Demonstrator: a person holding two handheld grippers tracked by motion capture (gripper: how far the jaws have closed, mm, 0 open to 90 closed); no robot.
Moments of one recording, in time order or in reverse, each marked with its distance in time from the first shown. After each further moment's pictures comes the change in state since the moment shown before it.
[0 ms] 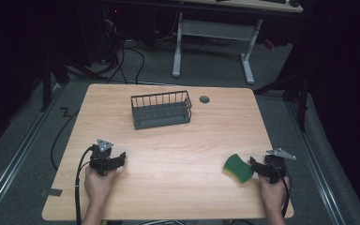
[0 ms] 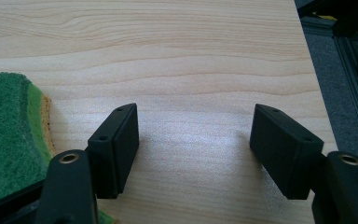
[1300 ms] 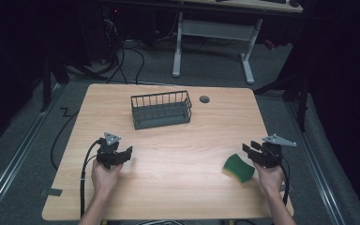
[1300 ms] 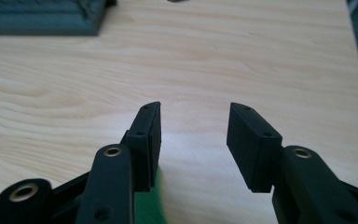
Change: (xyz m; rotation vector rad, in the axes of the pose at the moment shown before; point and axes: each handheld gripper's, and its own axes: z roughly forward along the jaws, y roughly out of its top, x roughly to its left) left arm -0.023 0.036 -0.010 -0.017 -0.054 0.001; right arm 0.026 0.056 -0.023 -0.109 0.248 -0.082
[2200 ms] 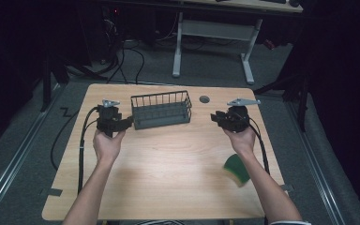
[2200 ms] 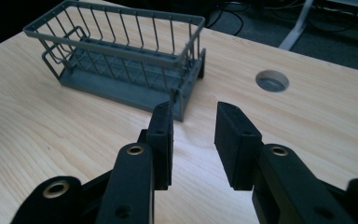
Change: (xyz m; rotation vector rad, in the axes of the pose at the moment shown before) left arm 0.011 0.105 -0.008 -0.035 -0.011 -0.099; right arm 0.072 0.119 0.059 0.004 0.194 -0.153
